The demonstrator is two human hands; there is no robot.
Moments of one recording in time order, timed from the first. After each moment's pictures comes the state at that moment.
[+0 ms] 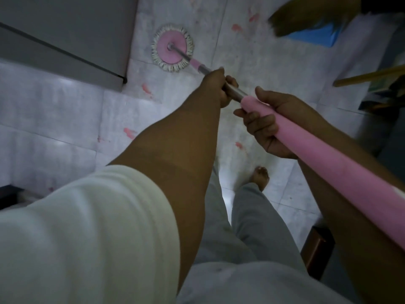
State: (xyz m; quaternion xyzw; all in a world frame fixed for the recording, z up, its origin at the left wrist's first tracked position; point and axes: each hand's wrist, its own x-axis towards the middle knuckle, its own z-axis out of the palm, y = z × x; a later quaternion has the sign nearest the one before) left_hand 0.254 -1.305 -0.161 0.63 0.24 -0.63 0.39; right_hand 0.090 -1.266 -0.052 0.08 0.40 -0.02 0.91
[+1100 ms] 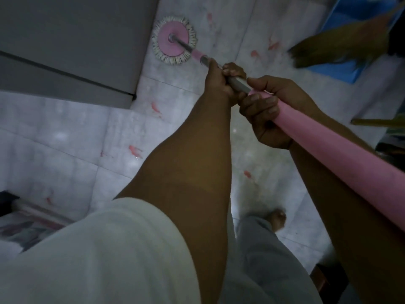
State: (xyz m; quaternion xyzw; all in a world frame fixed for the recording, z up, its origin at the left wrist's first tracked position) left_hand 0.336 -1.407 -0.189 0.35 0.37 -0.63 0.59; right_hand 0.202 -1.398 -0.096 0.11 0.37 -0.03 0.92
